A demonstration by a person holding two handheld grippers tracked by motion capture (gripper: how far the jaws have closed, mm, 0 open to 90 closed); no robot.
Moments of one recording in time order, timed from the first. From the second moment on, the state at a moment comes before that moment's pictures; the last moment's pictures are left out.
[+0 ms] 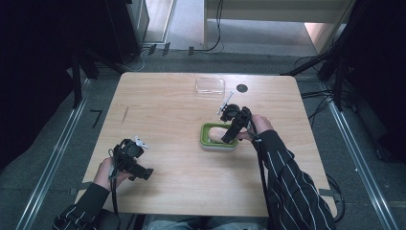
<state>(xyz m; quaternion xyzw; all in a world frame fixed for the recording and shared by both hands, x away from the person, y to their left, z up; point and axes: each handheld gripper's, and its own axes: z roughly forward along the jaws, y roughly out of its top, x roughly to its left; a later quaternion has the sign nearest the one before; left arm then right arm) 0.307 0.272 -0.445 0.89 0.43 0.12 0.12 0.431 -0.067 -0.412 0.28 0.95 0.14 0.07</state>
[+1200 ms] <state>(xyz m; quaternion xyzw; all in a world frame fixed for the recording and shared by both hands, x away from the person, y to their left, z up) 0.312 0.264 -0.445 0.89 0.42 0.12 0.12 0.391 -0.134 -0.416 0.34 0.93 0.14 0.08</state>
